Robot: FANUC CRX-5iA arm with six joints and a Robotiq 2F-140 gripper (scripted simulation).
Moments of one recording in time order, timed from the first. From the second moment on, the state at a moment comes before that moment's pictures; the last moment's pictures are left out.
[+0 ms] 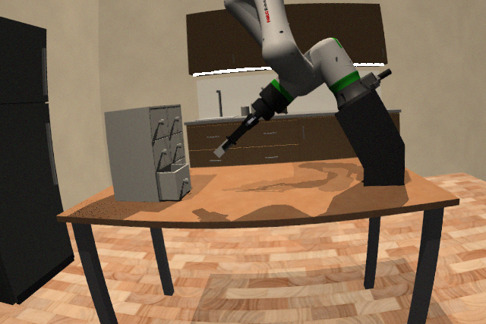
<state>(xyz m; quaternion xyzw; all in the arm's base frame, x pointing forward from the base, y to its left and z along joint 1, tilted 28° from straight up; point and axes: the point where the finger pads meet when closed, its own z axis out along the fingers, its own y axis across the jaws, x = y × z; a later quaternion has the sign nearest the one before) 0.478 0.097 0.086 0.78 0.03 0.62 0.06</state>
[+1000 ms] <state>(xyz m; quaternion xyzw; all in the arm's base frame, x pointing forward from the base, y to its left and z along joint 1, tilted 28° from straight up) 0.567 0.091 0.043 0.78 0.03 0.62 0.05</state>
